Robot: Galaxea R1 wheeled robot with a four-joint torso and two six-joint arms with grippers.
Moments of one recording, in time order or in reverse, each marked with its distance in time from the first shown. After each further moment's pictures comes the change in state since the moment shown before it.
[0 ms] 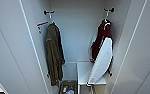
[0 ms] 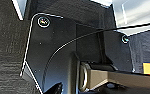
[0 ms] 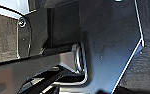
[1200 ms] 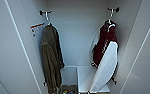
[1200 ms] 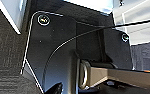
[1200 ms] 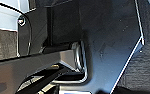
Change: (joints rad) left arm 0.006 0.000 0.000 0.001 0.002 0.000; right arm -0.004 0.000 0.000 0.000 -0.001 0.000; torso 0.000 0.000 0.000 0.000
